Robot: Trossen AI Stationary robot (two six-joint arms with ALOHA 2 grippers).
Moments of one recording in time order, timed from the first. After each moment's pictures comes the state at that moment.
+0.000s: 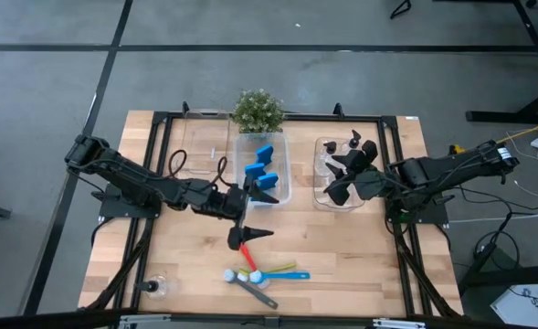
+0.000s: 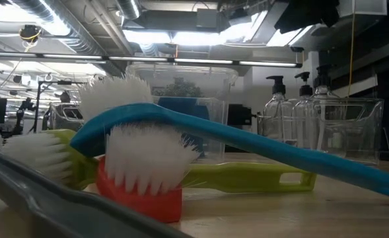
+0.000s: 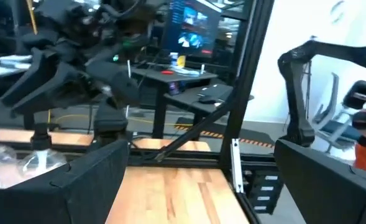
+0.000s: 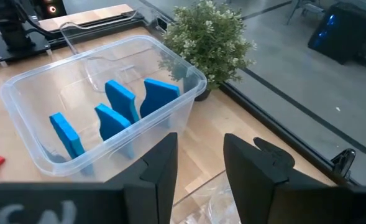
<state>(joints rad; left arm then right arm) -0.29 1.40 0.88 0.59 -0.16 -0.16 0.27 1.04 1.00 -0.67 0.86 0.51</state>
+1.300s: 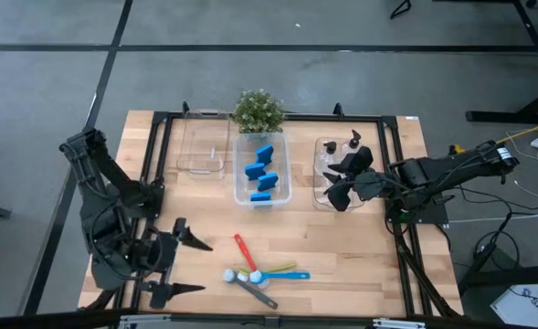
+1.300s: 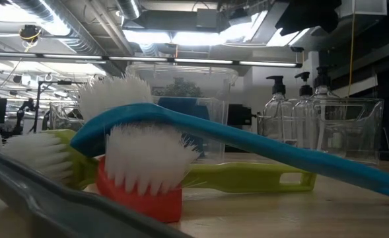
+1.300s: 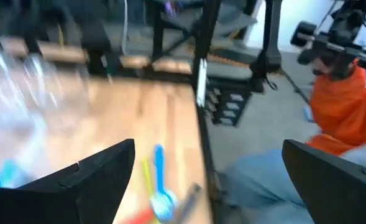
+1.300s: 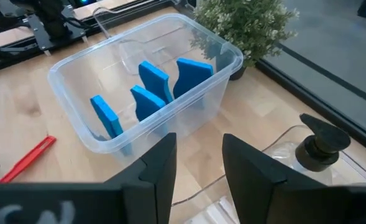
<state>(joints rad) -1.00 1.30 1.33 -0.50 -0.81 -0.58 0.27 1.04 0.99 -0.67 0.70 0.59</state>
